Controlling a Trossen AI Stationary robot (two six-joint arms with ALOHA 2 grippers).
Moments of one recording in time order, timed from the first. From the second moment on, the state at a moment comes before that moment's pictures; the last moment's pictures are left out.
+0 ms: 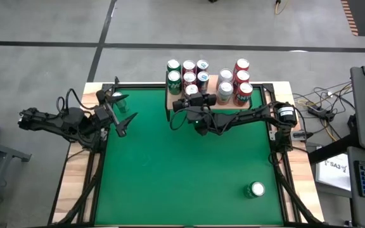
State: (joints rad) left arm -0.23 0.51 0.60 0.07 -0.73 0.41; right arm -0.06 1.90 1.30 0.45 1.26 0.20
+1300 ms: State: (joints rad) left arm -0.23 0.51 0.60 0.07 -0.73 0.41; right arm -0.07 1.90 1.30 0.75 1.25 -0.09
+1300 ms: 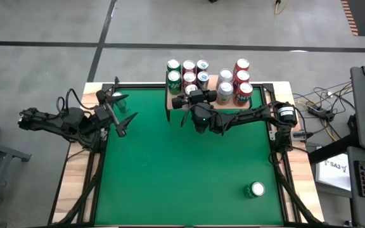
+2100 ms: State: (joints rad) left arm -0.23 0.51 0.60 0.07 -0.72 0.41; right arm 0.05 1.90 1.62 0.89 1.21 -0.72
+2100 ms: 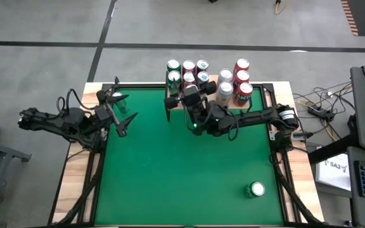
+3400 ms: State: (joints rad) left arm -0.23 0.75 0.61 0.28 -0.64 0.45; right arm 0.13 1.47 1.45 -0.28 0.74 -0.12
